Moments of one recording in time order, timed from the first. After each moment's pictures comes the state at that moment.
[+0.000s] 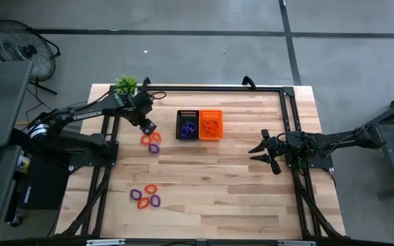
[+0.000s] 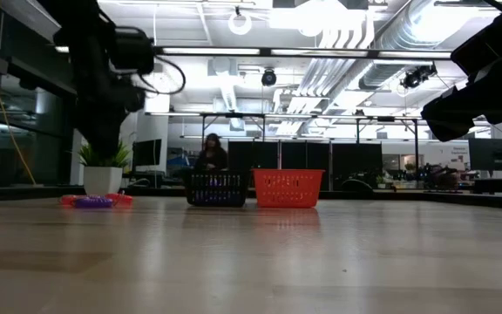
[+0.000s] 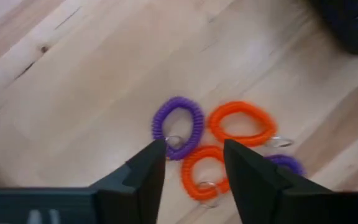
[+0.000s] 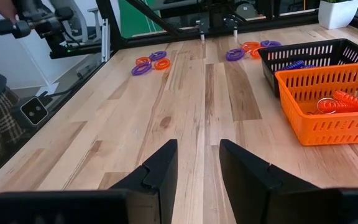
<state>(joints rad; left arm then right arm) 0.58 1.19 0.78 -0.85 0.00 -0.28 0.08 0.28 0.01 0.03 -0.07 0.16</state>
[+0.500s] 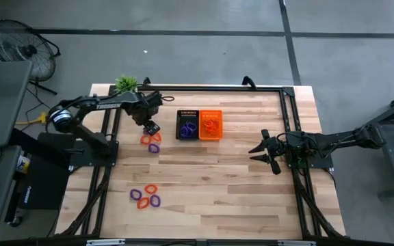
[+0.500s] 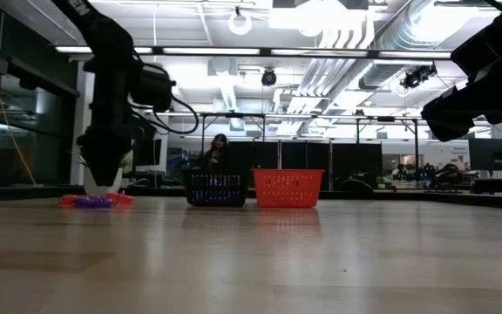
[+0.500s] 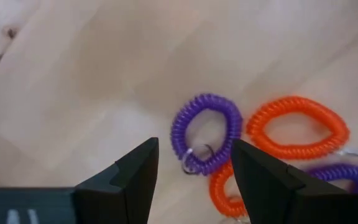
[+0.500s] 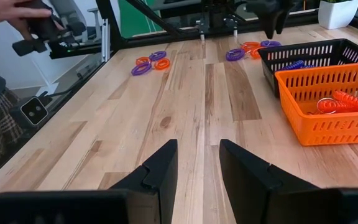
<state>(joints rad) 0.63 1.48 0.85 -0.86 -0.01 -0.19 0.08 0.28 0.01 0.03 -0.07 0.16</state>
